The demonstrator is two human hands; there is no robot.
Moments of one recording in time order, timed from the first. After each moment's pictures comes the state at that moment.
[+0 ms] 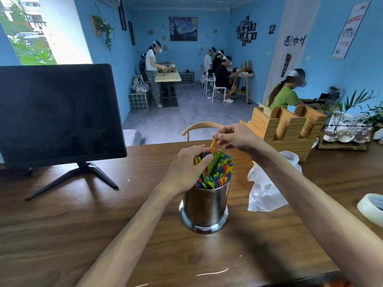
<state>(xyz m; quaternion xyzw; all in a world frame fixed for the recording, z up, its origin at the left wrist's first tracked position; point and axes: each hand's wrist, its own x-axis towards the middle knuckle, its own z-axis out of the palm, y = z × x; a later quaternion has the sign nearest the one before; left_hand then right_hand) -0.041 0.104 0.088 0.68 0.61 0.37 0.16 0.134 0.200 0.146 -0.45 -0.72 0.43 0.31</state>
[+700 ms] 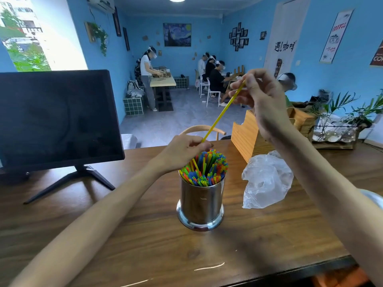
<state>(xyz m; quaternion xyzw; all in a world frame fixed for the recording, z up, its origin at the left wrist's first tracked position) -0.058 0.124 0.130 0.76 0.52 0.36 0.18 0.163 0.149 0.226 -0.20 -0.65 0.39 0.62</state>
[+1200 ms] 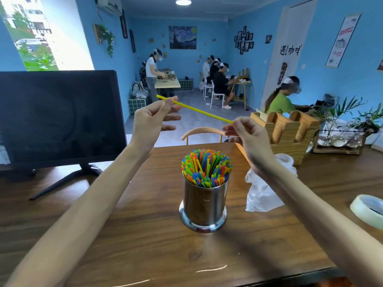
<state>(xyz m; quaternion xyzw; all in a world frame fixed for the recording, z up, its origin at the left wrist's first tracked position) -0.097 0.099 0.180 0.54 0.41 0.68 0.28 0.148 0.150 0.147 -0.30 -0.61 0.46 0.57</state>
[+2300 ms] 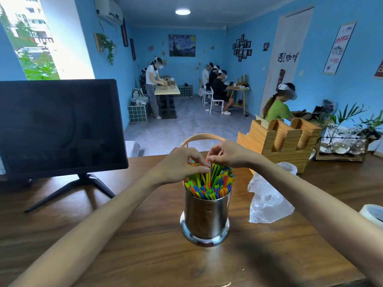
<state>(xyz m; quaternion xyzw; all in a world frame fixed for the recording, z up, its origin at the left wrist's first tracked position) -0.082 0.130 0.121 0.77 0.49 0.35 0.19 0.123 0.219 0.139 -0.38 -0.89 0.21 0.14</state>
